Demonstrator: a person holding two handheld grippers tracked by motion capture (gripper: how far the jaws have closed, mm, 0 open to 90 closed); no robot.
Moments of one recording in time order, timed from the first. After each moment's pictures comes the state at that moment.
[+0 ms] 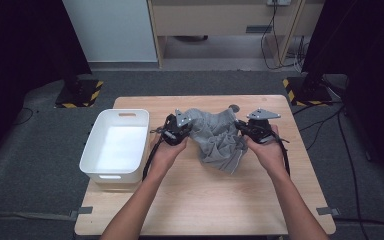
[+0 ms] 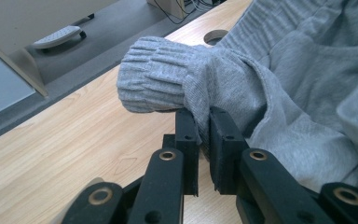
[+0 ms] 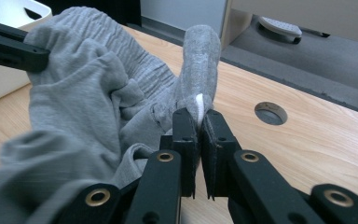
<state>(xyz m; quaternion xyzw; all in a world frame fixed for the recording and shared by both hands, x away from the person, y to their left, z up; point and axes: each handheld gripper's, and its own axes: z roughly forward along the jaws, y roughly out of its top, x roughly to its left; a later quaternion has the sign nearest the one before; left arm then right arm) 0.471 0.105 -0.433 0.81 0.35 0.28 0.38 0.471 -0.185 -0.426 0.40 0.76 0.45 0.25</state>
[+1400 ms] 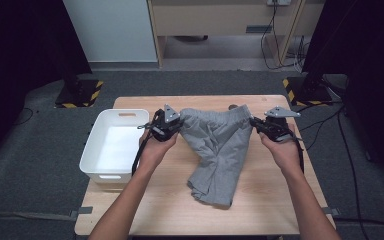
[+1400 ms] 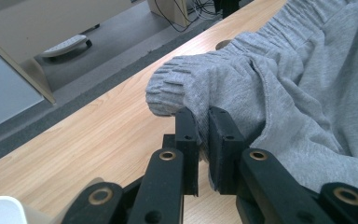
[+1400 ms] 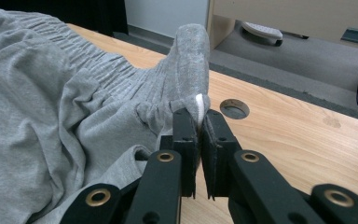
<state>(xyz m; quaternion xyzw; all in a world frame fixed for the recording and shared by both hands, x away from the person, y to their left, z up) 0.469 0.134 -0.410 0.81 0.34 0.29 0.39 0.469 -0.228 -0.417 0.41 0.75 0.45 0.26</state>
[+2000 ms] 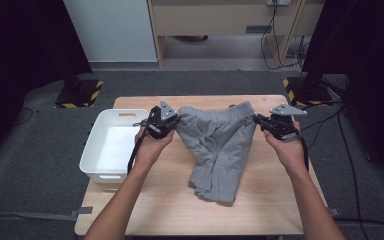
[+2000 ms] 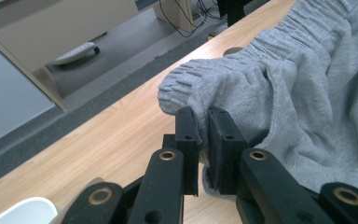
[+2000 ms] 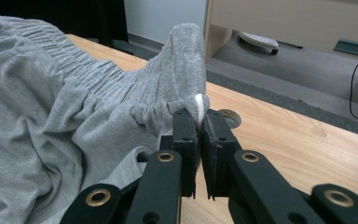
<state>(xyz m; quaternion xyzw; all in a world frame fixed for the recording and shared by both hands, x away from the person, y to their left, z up) 0.466 0.142 -0.394 0.80 0.33 0.30 0.39 0.464 -0.236 -0.400 0.41 0.74 0.46 0.27</state>
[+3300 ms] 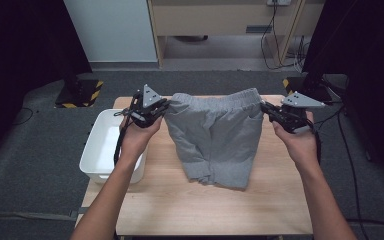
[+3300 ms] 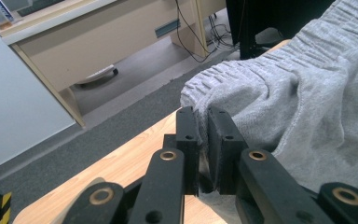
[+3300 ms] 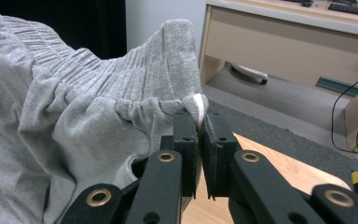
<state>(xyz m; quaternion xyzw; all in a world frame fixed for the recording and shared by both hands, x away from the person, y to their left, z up) 0.458 0.169 -0.335 0.78 0.34 0.33 0.42 0.444 -0.242 -0.344 0.38 0.72 0.49 0.30</state>
